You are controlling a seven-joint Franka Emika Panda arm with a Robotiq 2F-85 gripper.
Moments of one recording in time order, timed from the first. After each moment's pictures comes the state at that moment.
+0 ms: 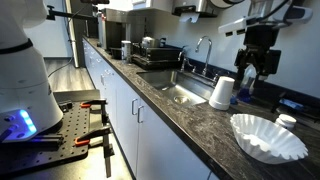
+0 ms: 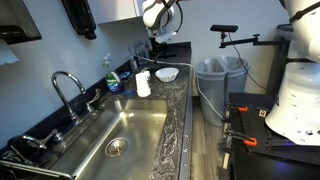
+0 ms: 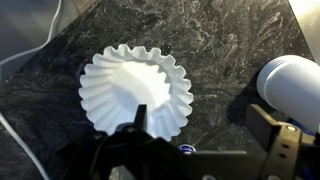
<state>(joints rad) -0.20 0.40 -0.18 -1.72 -0.06 2.18 0.11</state>
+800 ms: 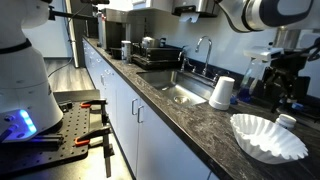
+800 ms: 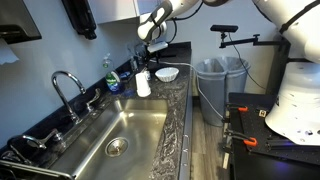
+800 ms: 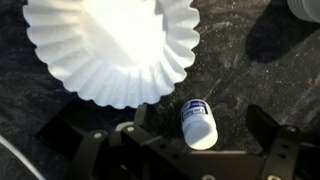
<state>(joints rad) -0.27 0.74 -0.18 -1.34 0.05 2.24 0.16</state>
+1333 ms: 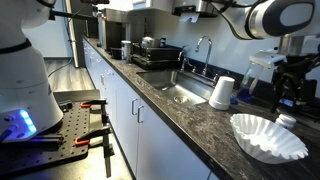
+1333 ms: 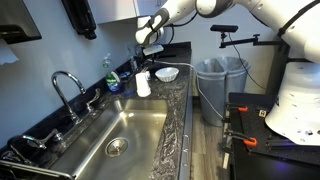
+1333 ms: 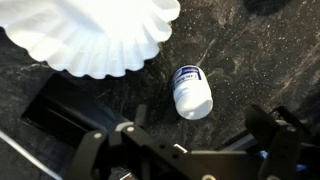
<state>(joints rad) -0.27 0.85 -0.18 -1.20 0.05 2.31 0.23</state>
